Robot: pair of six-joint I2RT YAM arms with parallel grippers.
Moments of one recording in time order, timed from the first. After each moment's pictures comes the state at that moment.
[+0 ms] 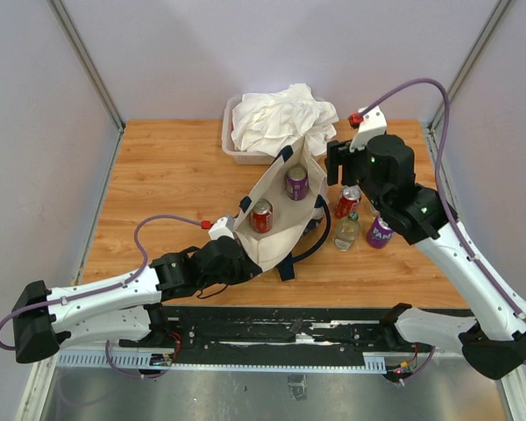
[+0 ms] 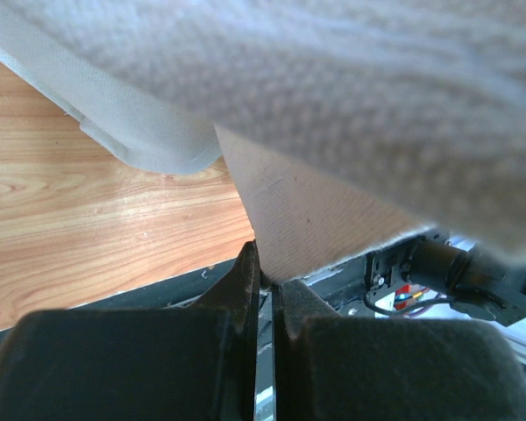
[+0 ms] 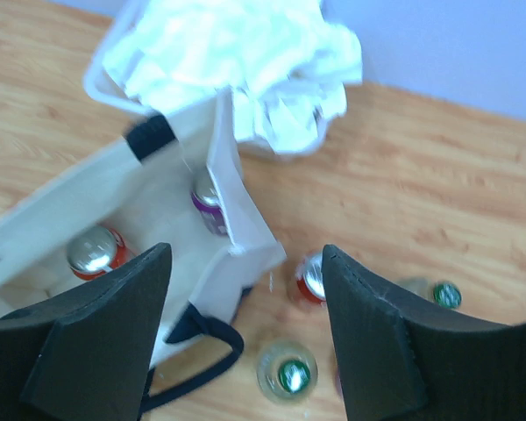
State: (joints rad) left arm -1.11 0.96 0.62 -0.37 -0.28 -1.19; right arm 0.66 1.15 1.43 -0.57 0.35 0.06
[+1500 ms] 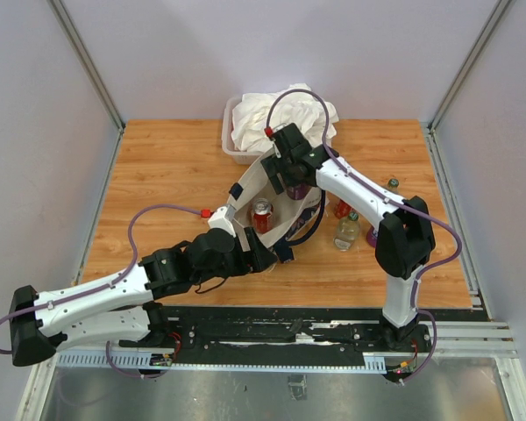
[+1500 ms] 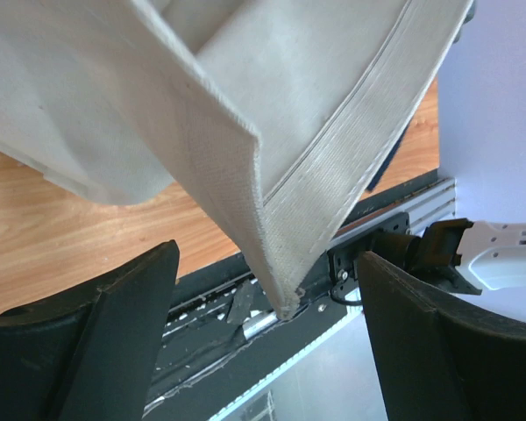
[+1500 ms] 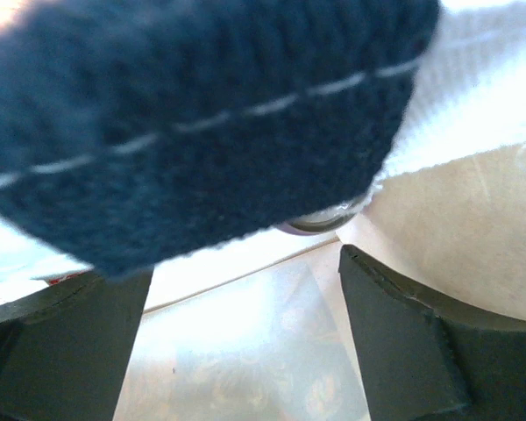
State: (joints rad) left arm -1.11 0.92 0.71 -0.36 -0.26 -1.08; right arm 0.65 1.90 1.71 -0.70 0.25 0.04
